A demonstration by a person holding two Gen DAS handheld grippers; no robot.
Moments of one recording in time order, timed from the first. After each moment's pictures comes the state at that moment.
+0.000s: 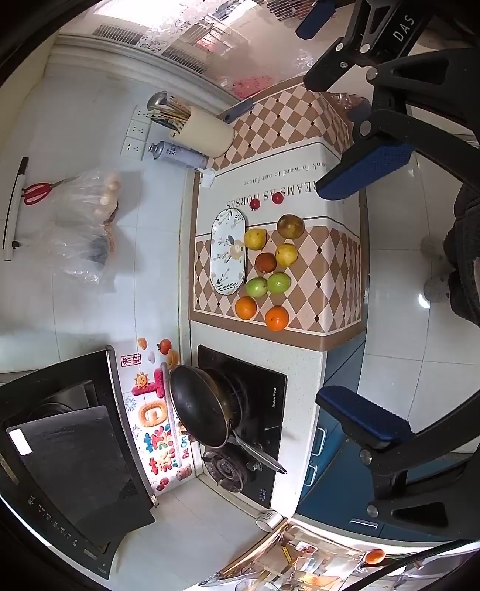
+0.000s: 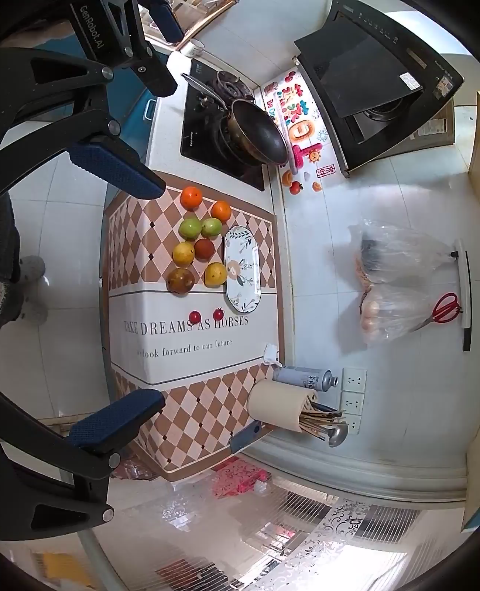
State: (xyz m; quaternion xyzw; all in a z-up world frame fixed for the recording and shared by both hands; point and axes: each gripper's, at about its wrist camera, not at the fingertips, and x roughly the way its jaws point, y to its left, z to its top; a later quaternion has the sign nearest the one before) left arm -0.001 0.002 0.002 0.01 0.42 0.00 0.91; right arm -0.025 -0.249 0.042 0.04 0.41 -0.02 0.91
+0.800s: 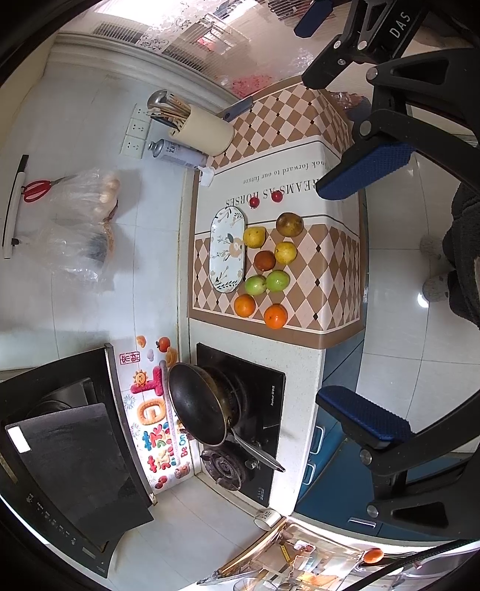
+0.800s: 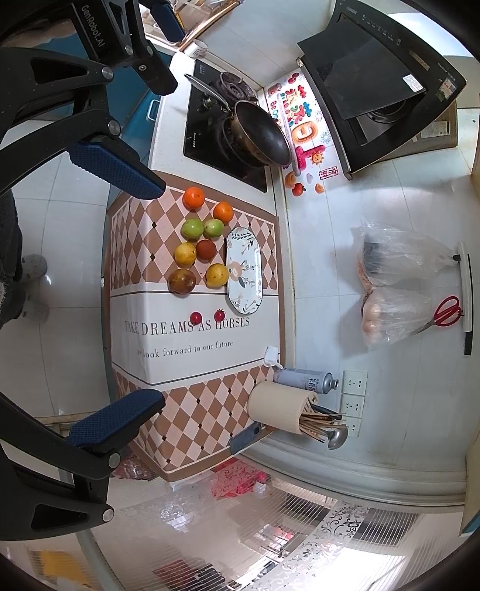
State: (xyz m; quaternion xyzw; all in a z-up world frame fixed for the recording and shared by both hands) left arm 0.001 0.000 0.001 0.01 0.43 0.00 0.90; right arm -0.029 -0.248 0.038 0.04 0.41 -0.02 0.91
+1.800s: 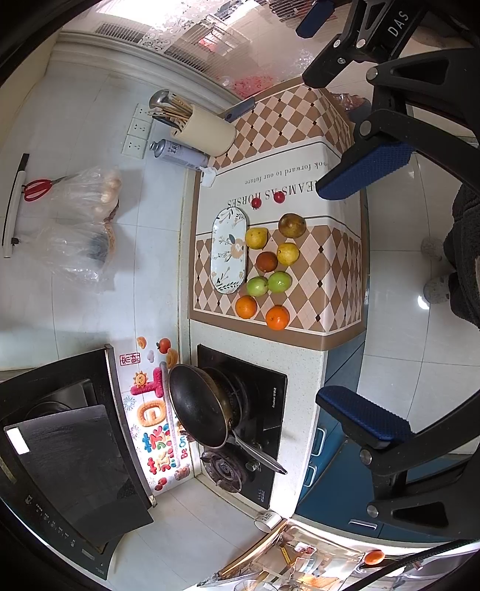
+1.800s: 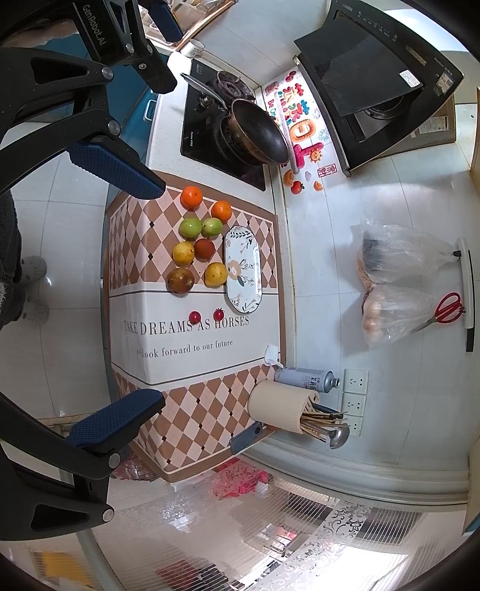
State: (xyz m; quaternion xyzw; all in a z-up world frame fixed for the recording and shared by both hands) left arm 0.000 0.002 -0.001 0.01 0.43 0.00 0.90; right arm -0.028 -0.249 0.036 0.04 0.41 -0.02 0.91
